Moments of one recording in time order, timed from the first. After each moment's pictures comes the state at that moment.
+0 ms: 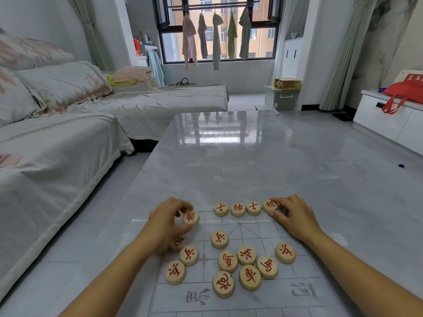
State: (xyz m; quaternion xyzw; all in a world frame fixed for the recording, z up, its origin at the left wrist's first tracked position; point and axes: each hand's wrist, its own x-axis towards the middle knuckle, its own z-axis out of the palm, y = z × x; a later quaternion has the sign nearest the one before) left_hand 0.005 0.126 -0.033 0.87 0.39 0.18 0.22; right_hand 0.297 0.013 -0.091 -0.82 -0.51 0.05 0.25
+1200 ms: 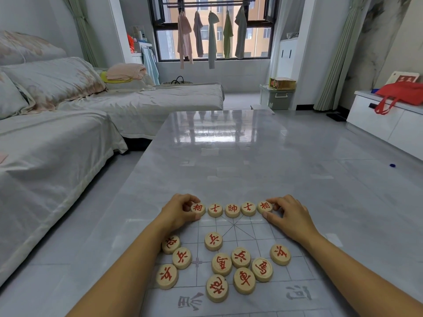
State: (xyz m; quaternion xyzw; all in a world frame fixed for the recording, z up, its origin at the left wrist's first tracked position) left_hand 0.057 0.176 -0.071 0.82 0.42 0.15 0.36; right_hand 0.299 0.013 -0.092 -0.81 -0.51 0.05 0.28
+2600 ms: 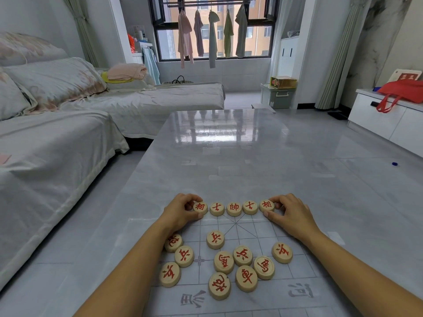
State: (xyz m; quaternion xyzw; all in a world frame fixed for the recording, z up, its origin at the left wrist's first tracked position) left_hand 0.056 0.179 -0.080 0.82 0.41 0.17 0.37; right_hand 0.298 0.014 -0.092 -0.82 -0.49 0.06 0.29
